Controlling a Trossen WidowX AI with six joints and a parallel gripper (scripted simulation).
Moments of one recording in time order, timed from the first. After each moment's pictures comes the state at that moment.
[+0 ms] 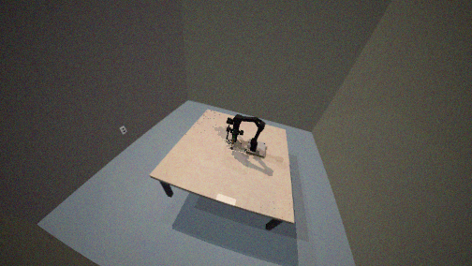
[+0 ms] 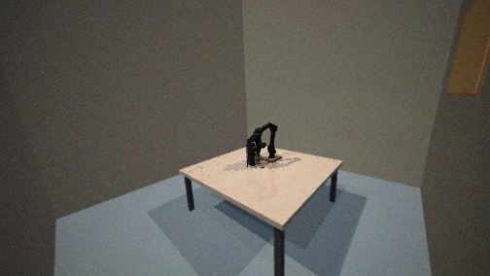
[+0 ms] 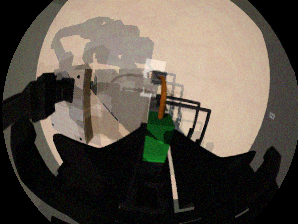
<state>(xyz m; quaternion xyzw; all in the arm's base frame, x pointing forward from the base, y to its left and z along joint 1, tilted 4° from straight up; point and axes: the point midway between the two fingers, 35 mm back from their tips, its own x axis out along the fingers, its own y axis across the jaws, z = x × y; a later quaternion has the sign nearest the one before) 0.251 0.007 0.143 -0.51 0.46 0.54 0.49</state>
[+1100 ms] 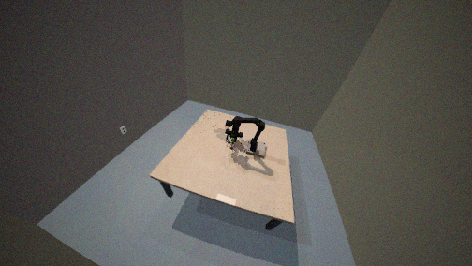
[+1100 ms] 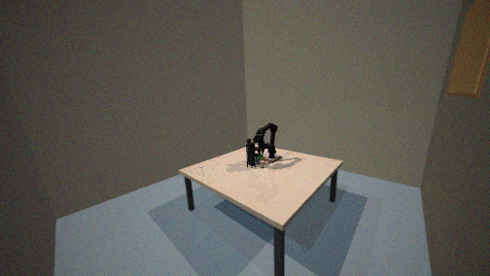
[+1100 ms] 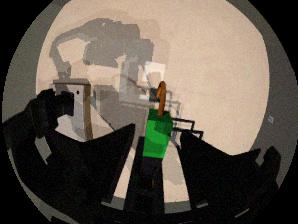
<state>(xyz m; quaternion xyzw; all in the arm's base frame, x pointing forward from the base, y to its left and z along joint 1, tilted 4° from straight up) 0.247 0.045 0.145 -0.51 0.45 0.55 0.49</state>
